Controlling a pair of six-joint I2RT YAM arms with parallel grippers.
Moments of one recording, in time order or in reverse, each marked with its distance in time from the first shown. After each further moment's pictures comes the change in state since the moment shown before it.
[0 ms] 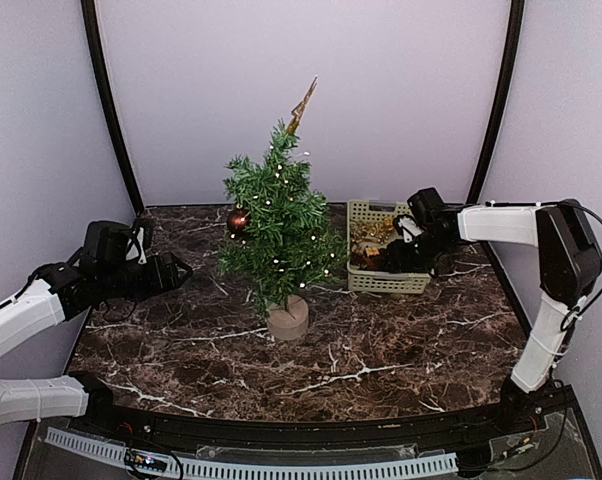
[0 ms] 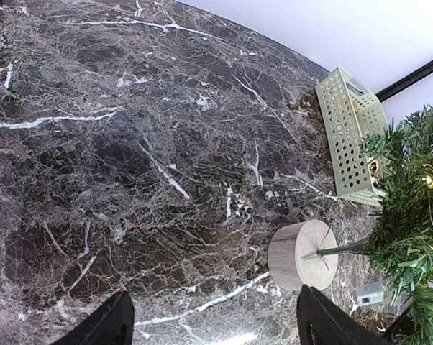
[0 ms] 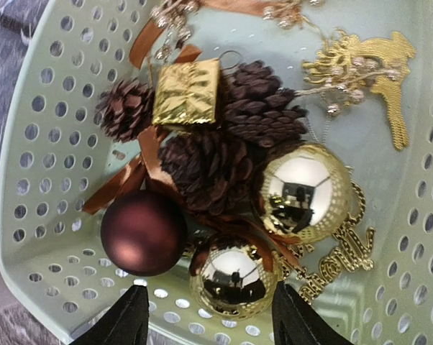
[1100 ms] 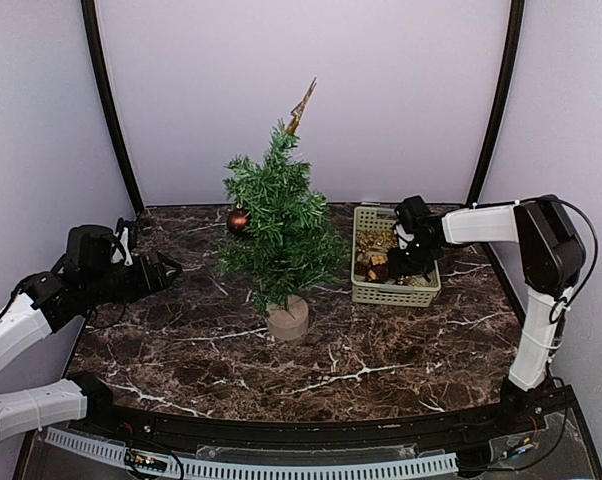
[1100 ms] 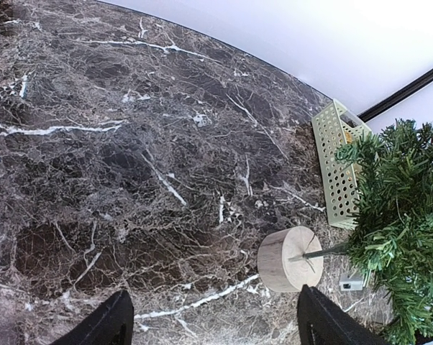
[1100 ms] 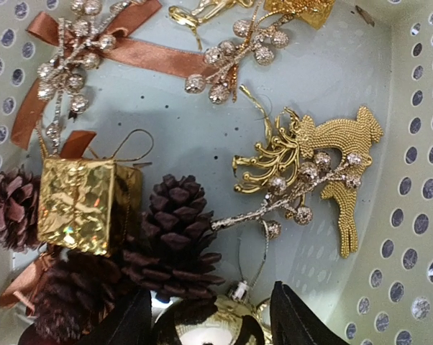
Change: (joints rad) left arm 0.006 -0.142 -0.019 -0.053 -0.022 -0.026; right arm 0.030 0.097 0.031 0.002 0.279 -0.022
